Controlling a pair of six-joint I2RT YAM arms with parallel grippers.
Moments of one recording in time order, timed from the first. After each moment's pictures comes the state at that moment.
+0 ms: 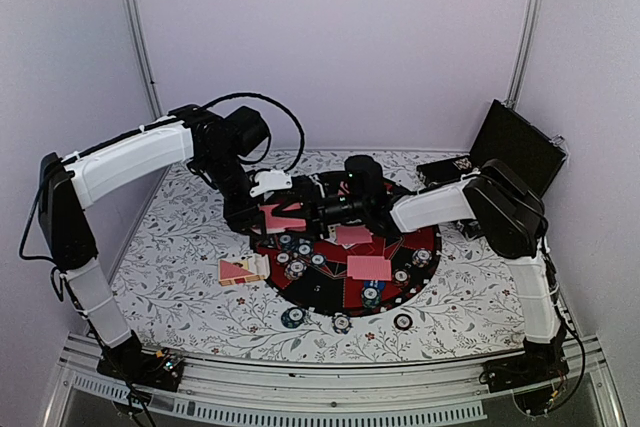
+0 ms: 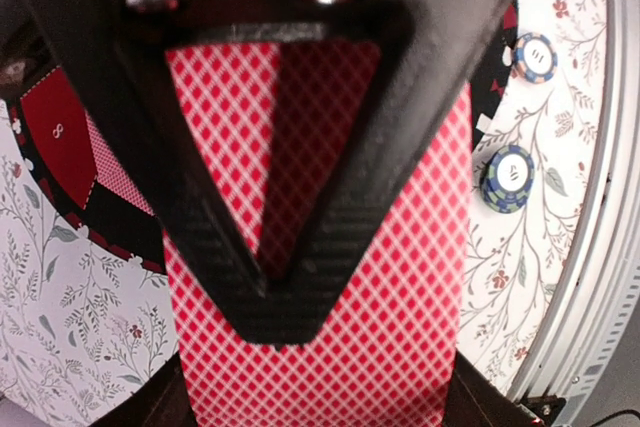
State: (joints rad) left arm -0.67 1.76 1.63 -1.18 0.17 0.68; right arm 0.81 2.25 1.47 0.62 -0.93 1.35
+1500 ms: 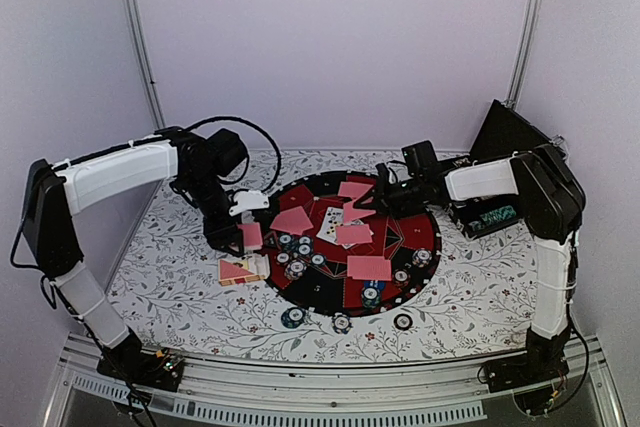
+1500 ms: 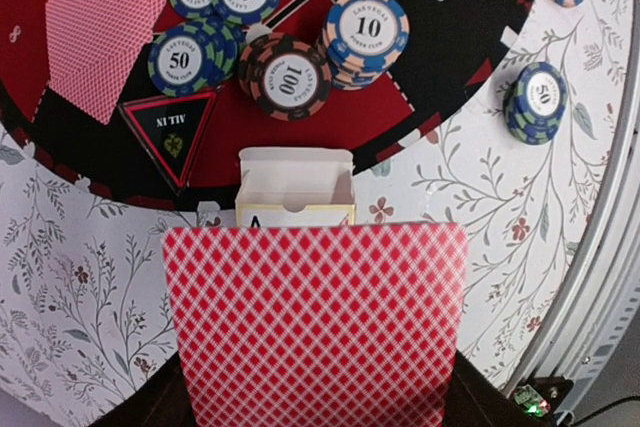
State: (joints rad) left arm -0.59 1.67 1.39 -1.12 0.15 0.71; right arm 0.50 2.06 1.32 0.06 -0.71 0.89
